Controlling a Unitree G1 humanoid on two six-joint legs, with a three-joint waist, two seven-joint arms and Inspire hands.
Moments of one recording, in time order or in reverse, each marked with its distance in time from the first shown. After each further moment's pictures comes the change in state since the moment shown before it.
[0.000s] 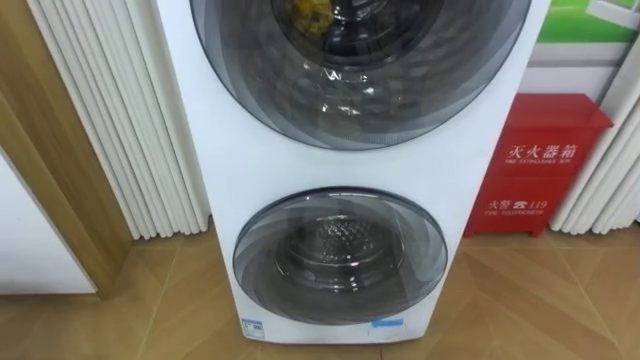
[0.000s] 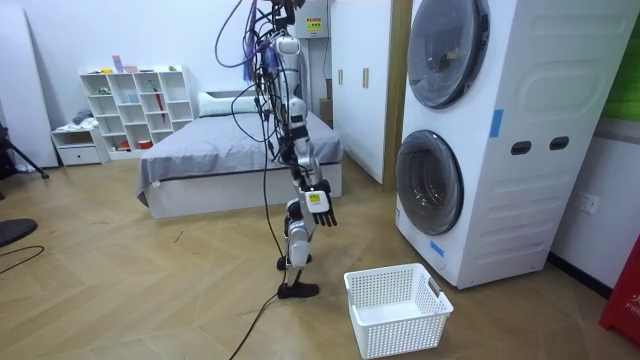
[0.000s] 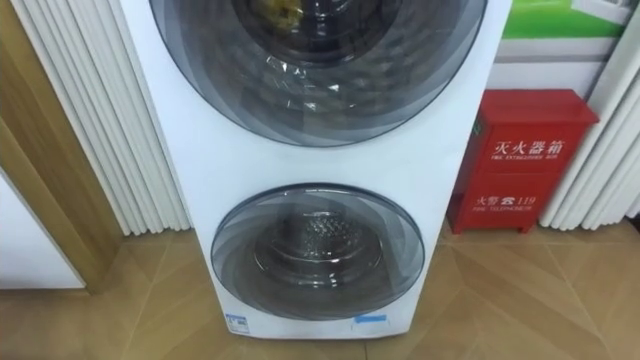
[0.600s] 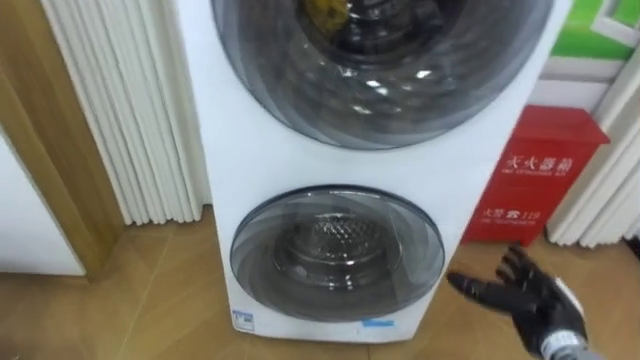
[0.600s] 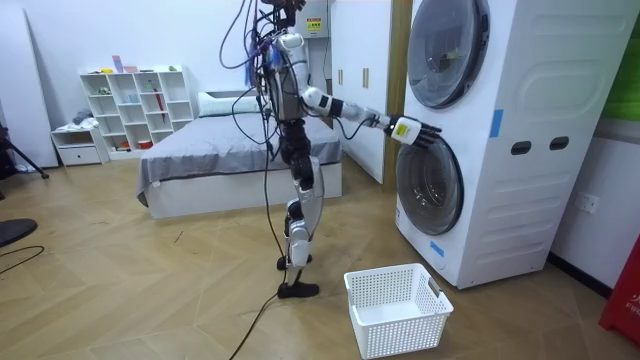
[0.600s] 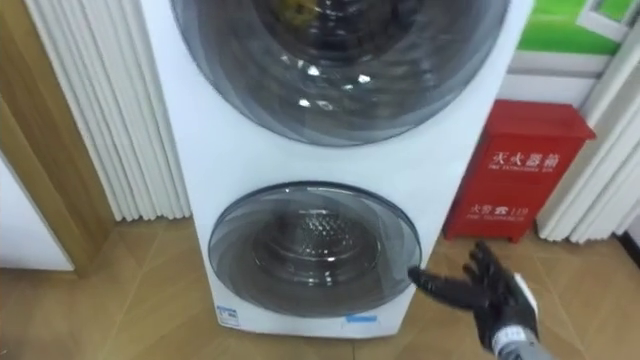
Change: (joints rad) left arm 0.003 0.053 0.002 -0.041 0.047 0.033 -0.030; right arm -0.261 -0.096 -0.103 -0.789 -0.051 -0.014 -0.162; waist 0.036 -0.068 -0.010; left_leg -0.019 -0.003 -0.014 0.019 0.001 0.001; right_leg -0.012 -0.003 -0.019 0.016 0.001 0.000
